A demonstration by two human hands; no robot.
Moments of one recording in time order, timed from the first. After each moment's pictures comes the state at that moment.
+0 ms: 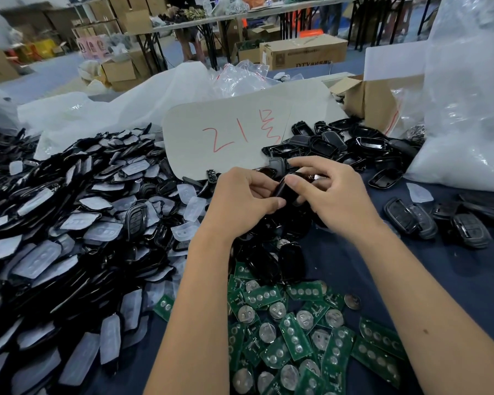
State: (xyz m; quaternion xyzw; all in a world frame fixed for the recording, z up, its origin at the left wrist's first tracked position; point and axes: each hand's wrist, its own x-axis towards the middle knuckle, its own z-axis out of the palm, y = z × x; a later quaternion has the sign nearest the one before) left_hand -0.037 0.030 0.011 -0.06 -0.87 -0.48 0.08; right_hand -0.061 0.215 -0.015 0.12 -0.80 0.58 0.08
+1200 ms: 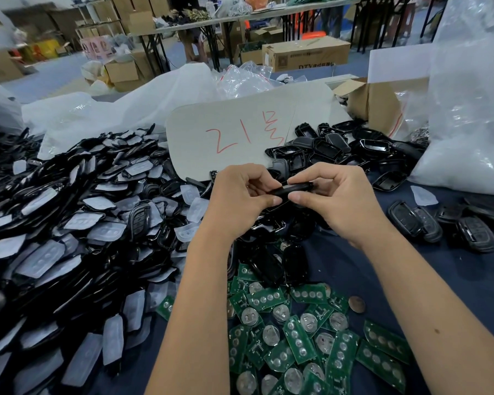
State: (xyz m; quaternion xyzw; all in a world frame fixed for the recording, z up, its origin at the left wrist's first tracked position) left_hand -0.041 0.022 0.008 -0.09 -0.84 -0.52 0.11; right_hand -0.060 0.219 -0.018 0.19 -0.72 0.67 0.03
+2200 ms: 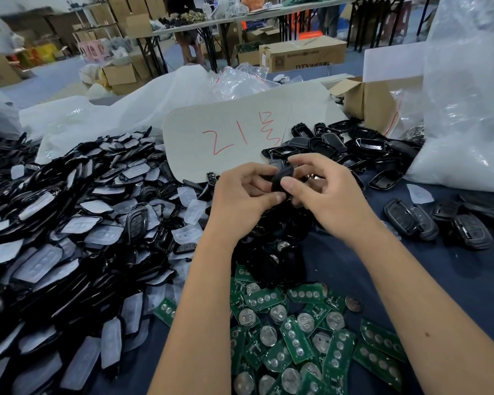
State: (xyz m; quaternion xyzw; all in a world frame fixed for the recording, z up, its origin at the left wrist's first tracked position) left_hand -0.045 0.030 -0.003 -0.06 -0.80 -0.59 0.11; right_hand -0.058 0.211 -0.013 0.16 -0.75 0.63 0.07
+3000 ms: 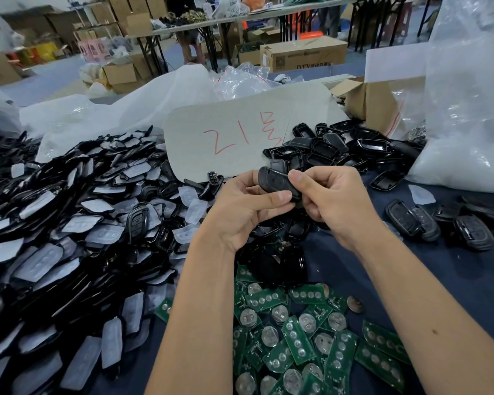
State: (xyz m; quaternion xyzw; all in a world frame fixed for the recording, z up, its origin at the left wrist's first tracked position) left_hand -0.038 0.034 0.002 0.00 -0.54 -0.84 -0.08; right_hand -0.053 0.205 -0.011 0.12 -0.66 0.74 0.01
